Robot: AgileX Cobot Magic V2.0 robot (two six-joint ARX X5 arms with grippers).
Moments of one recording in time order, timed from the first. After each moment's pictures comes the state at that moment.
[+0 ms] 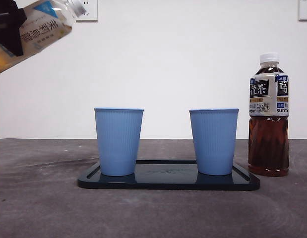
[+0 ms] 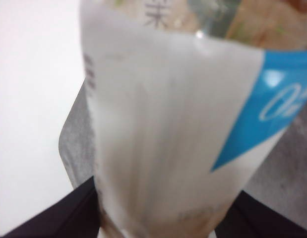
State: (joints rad) left arm -0.41 1.17 1.11 -0.60 -0.41 0.83; right arm 0.31 0.37 0.60 -0.61 -0.13 0.21
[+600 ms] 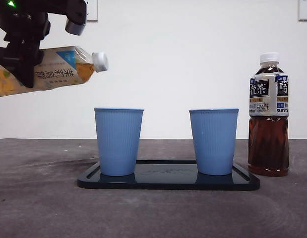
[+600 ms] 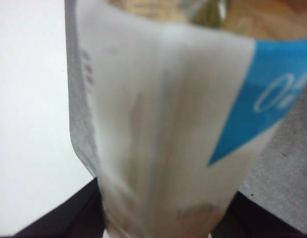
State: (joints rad) left arm -0.55 1.36 1.11 -0.61 -0.64 0.96; right arm 0.31 0.37 0.60 -0.61 -0.16 0.19
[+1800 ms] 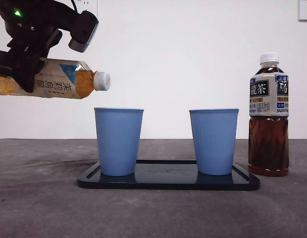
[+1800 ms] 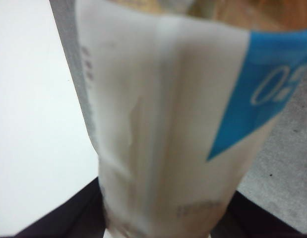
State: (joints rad) left arm -0.60 1.41 1.11 -0.60 -0.73 1.11; right arm 0.31 0.37 0.60 -0.61 -0.16 0.18
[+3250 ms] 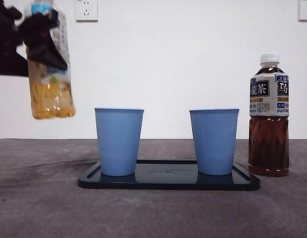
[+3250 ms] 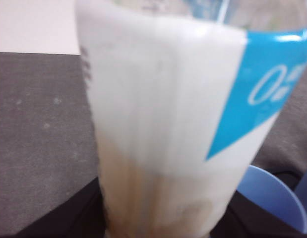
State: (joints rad) left arm -0.37 1.06 0.53 0.29 -0.02 -0.18; right arm 0.31 0.37 0.60 -0.64 -0.15 0.18
